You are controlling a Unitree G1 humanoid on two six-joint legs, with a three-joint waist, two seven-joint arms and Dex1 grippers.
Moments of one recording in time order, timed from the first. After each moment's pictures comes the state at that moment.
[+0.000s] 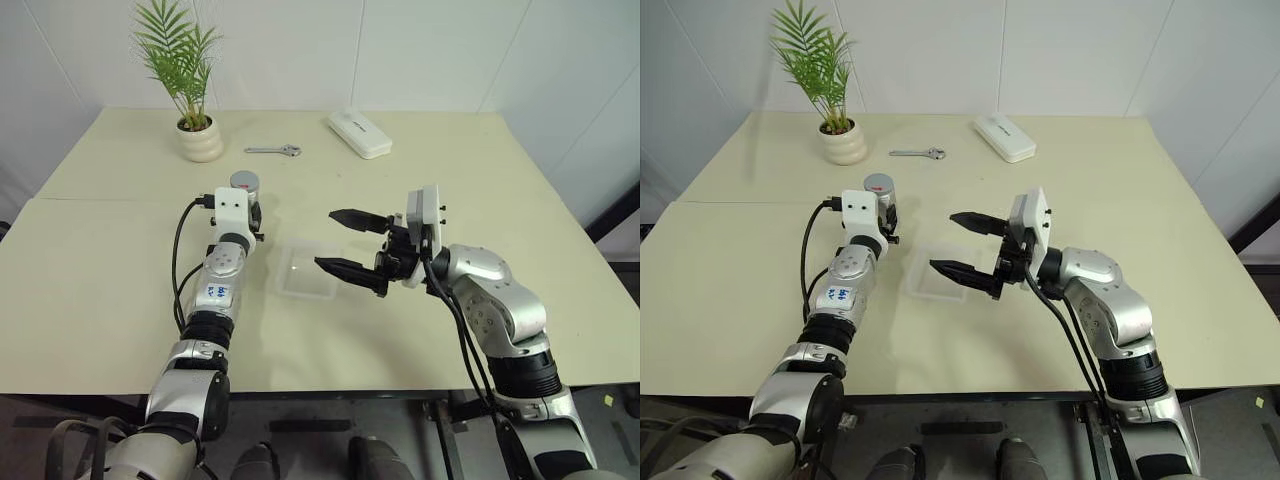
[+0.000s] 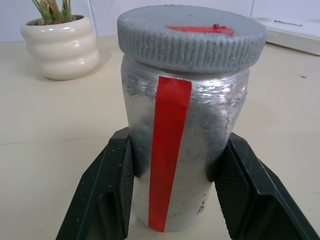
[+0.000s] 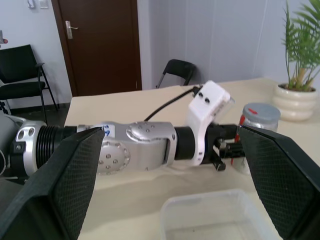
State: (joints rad) left arm -0.87 0.18 0.15 0.77 -0.02 -0.03 0.10; right arm -0.61 -0.37 0.05 -0.14 0.56 0.41 0.97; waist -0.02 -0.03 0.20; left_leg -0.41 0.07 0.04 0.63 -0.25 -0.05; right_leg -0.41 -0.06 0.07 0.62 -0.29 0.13
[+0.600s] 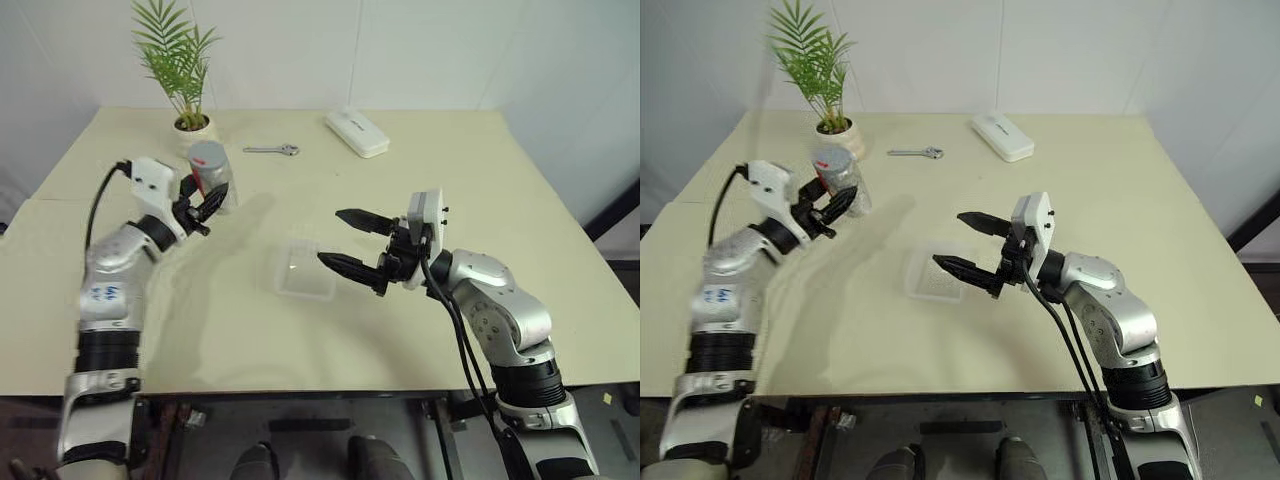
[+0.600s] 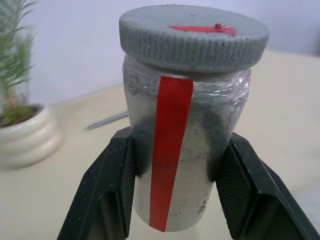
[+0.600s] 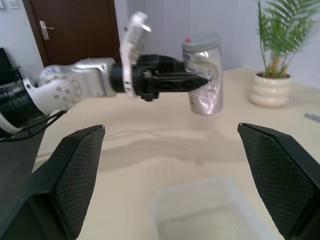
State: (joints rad) left arm -0.65 0.64 0.22 0.14 -0.42 0.34 -0.67; right arm -0.63 -0.36 0.04 -0.25 0.60 0.54 0.82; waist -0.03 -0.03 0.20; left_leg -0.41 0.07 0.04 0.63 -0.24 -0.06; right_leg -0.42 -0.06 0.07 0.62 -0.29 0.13
